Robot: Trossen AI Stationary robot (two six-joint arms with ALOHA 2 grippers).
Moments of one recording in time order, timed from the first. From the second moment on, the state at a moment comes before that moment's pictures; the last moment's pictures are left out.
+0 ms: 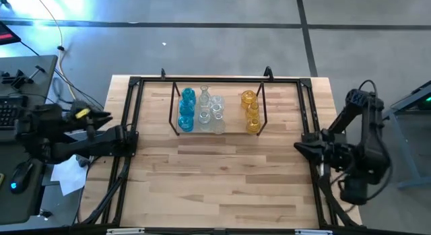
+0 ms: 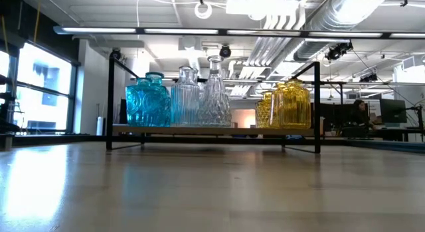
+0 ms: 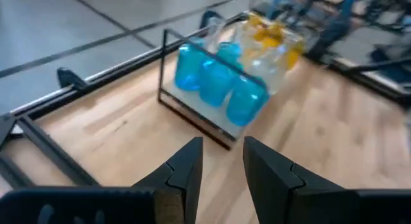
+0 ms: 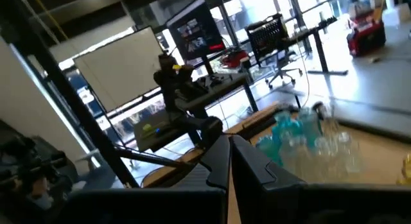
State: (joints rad) left arm 0.33 0.01 1.08 -1.51 -0.14 -0.32; right arm 1.23 1.24 1.38 -1.57 1.57 1.88
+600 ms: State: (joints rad) left arm 0.37 0.02 0.52 -0.75 -0.05 -0.47; right arm 1.26 1.20 0.94 -1.55 1.57 2.20
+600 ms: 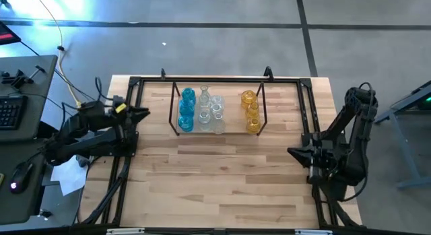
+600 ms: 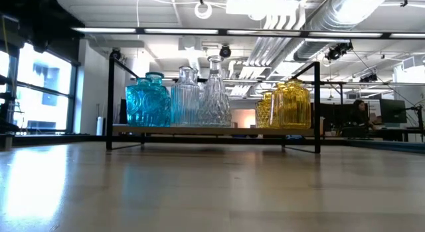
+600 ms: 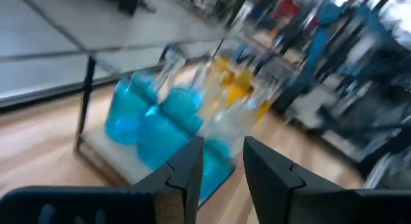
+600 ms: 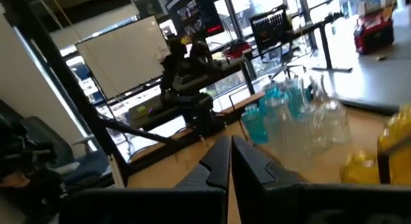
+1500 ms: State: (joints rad) left arm 0.37 0.02 0.52 -0.68 0.02 -0.91; right arm 1.25 1.14 1.20 -1.06 1.26 1.86
